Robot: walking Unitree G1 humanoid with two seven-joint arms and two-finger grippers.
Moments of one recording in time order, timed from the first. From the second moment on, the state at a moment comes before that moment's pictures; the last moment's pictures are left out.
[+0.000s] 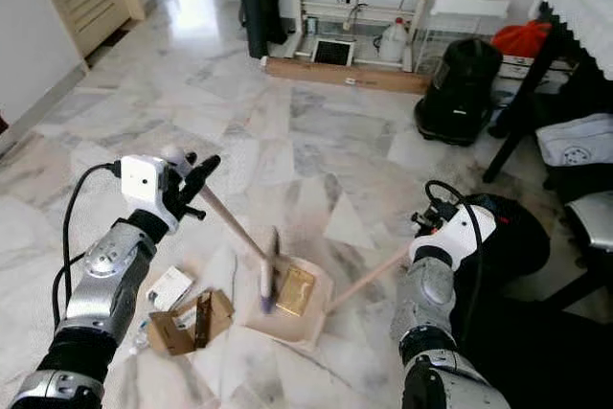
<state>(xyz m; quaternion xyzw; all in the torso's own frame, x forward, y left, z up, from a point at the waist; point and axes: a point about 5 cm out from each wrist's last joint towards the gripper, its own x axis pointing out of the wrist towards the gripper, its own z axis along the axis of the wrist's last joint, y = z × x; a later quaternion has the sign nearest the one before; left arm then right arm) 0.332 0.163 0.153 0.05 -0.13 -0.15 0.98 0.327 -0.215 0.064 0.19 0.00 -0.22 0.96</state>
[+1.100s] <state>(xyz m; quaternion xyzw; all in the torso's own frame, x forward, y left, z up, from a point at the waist) 0.313 0.135 0.122 0.07 -0.12 -0.21 0.97 0.321 -0.207 0.091 0.08 -0.10 -0.17 0.98</state>
